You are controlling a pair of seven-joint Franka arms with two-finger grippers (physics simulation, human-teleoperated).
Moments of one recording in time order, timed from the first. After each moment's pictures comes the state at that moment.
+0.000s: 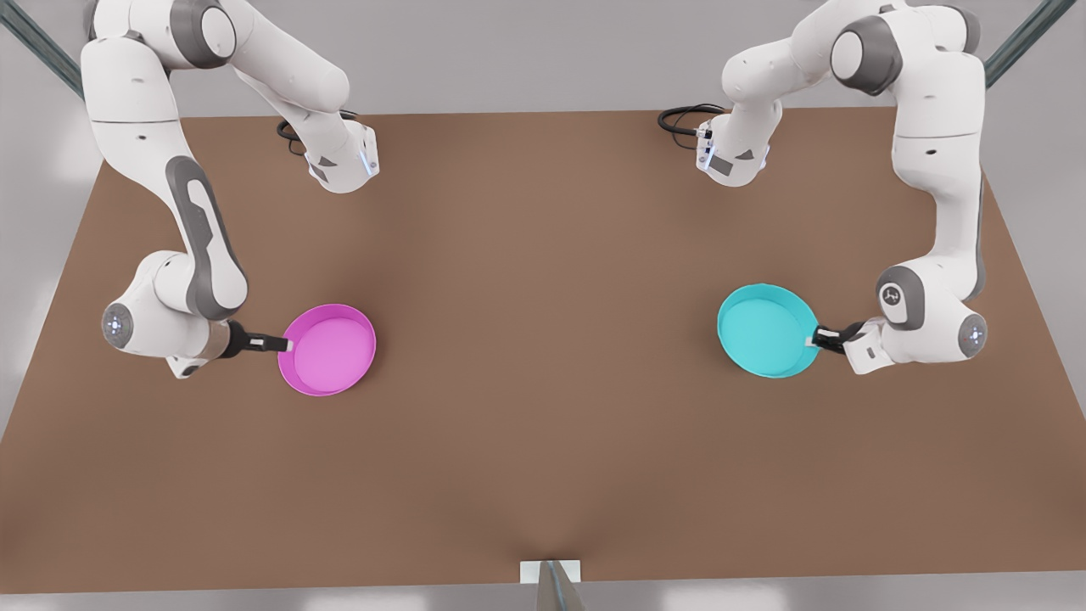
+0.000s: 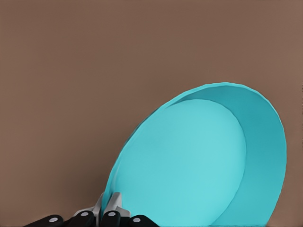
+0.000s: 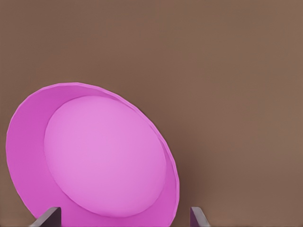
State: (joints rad) left arm 0.27 0.48 -0.11 -1.87 -0.19 2.00 0.59; right arm -0.45 0.39 0.28 -2.02 0.15 2.11 -0.11
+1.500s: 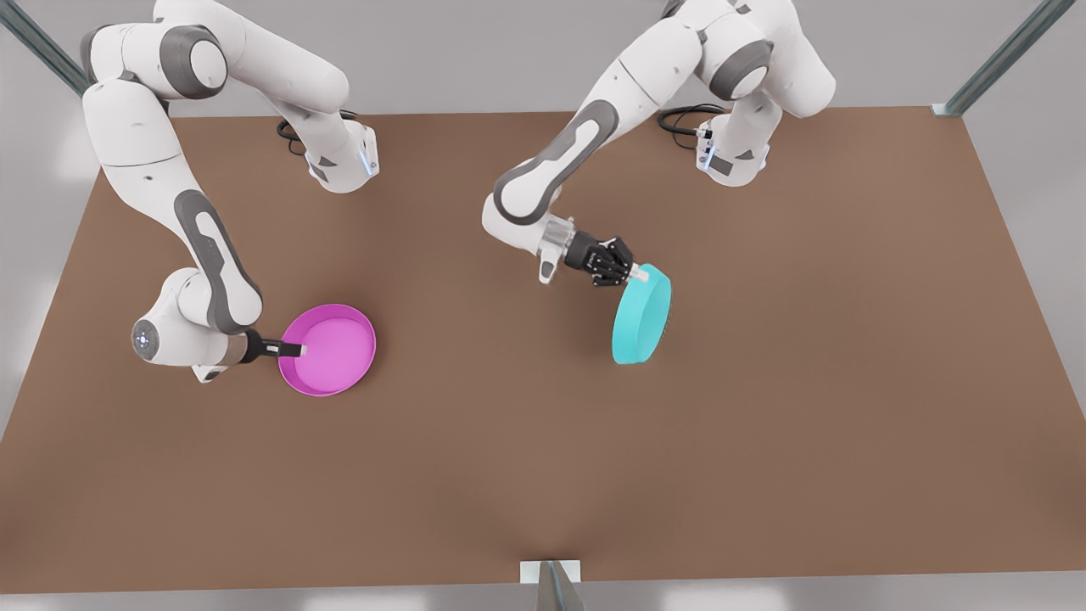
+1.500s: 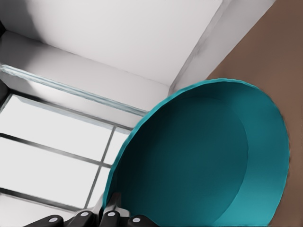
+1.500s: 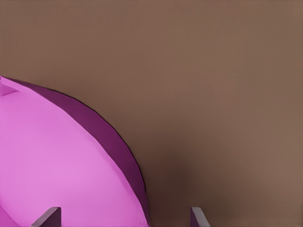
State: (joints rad) left arm -0.98 0.70 -0.11 -1.59 1.11 1.12 -1.21; right arm -0.47 0.52 0.28 -2.04 0.15 2.22 -0.12
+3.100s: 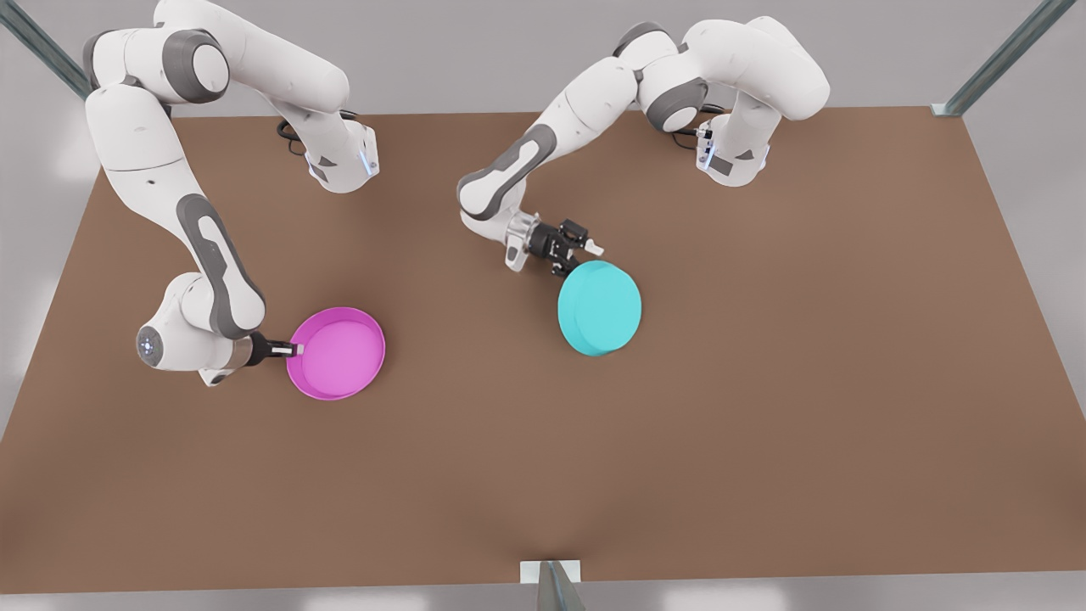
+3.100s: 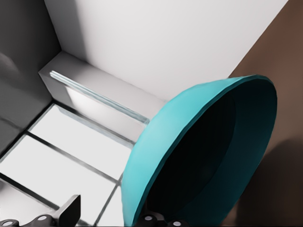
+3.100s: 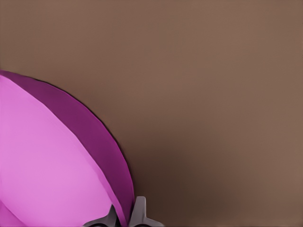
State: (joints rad) left arm -1.19 1.04 -0.11 -1.30 1.06 0.95 -1.42; right arm -0.45 0.54 0.28 -2.00 0.16 2.18 -0.13
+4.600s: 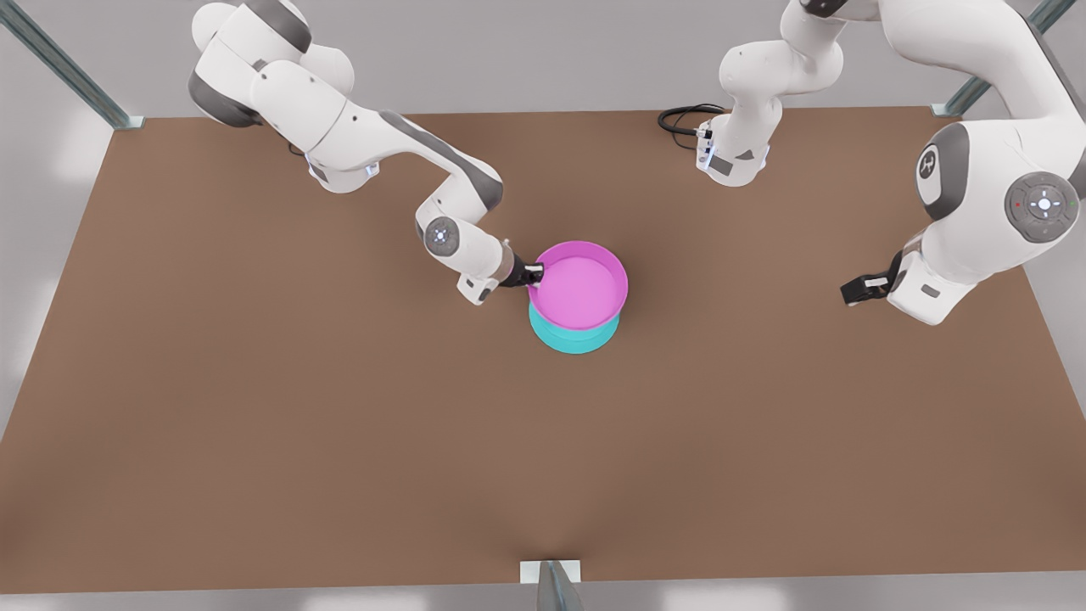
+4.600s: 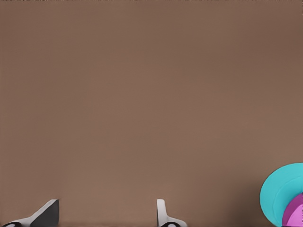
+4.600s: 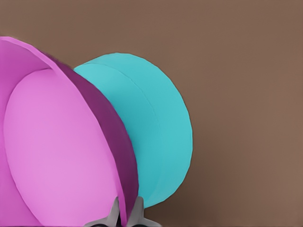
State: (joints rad) left arm 0.07 0.17 -0.11 -1.46 0.11 1.49 -0.19; right arm 0.05 0.56 0.79 -2.10 0.16 2.75 0.58
